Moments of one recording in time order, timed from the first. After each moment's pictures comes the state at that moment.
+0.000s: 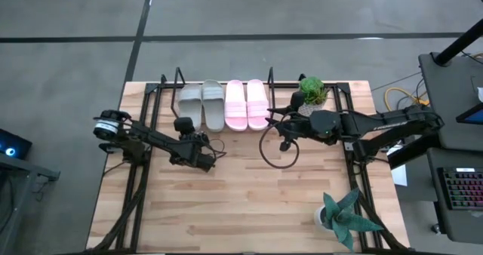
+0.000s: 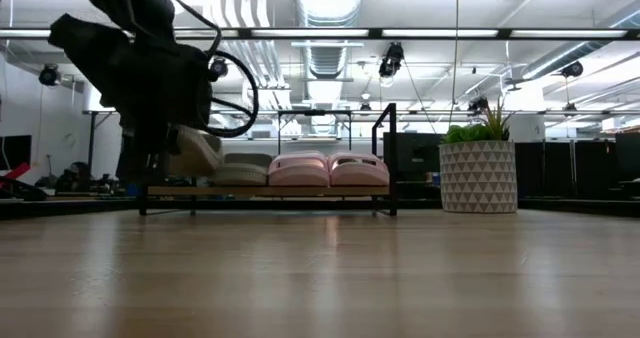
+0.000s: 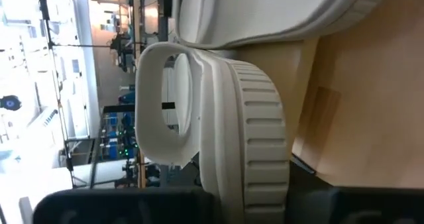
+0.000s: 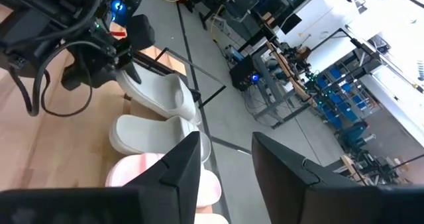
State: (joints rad) left arm -0.17 1.64 0.83 -1.06 -1.16 -0.49; right arm 0.14 1.21 1.08 -0.12 0.59 -0.62
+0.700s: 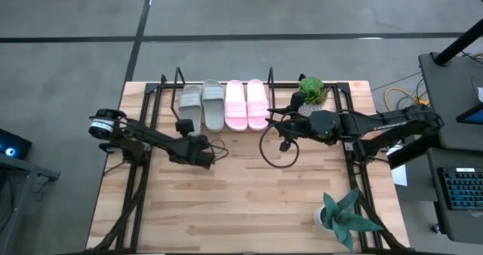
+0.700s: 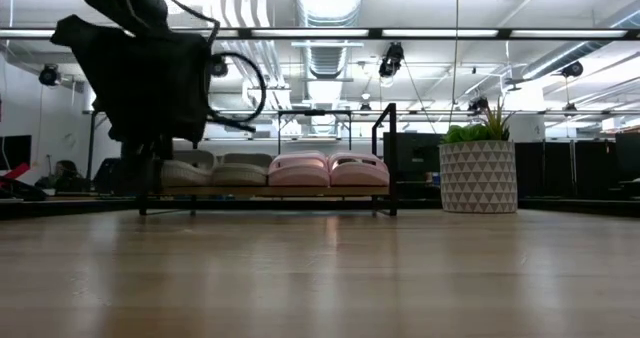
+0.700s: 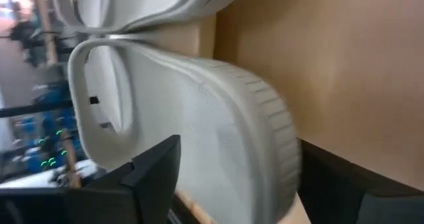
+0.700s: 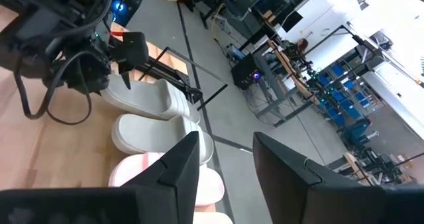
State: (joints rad) left arm -0.14 1.59 0.79 -0.92 -0.87 -0.35; right arm 0.14 1.21 1.08 -0.13 0.59 -0.60
